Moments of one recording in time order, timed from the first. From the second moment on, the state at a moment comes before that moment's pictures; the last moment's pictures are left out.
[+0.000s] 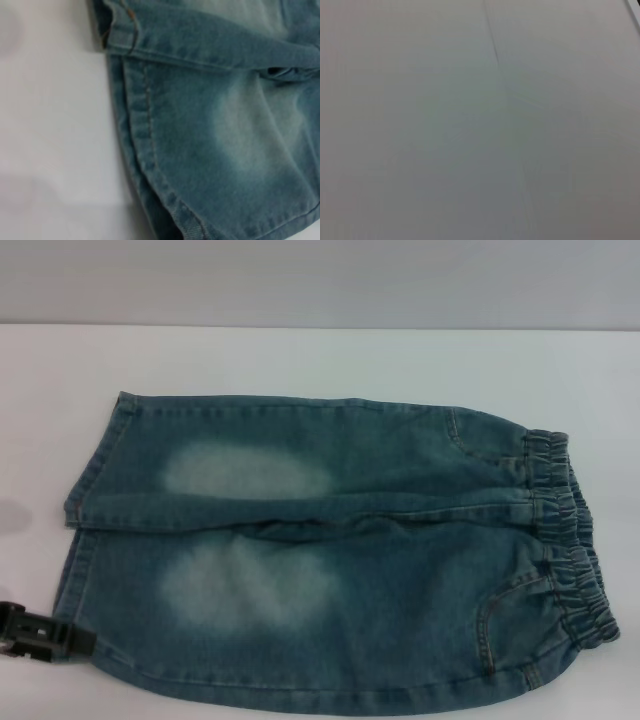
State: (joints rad) left arm -0.46 -1.81 0.84 0.67 2.33 1.75 -2.35; right arm 0.37 2.06 0.27 -0.07 -1.09 -1.48 0.29
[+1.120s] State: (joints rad) left arm -0.48 -1.81 0.82 0.67 2.36 1.78 -2.35; right arm 0.37 2.07 0.27 -0.07 -1.09 -1.47 0.30
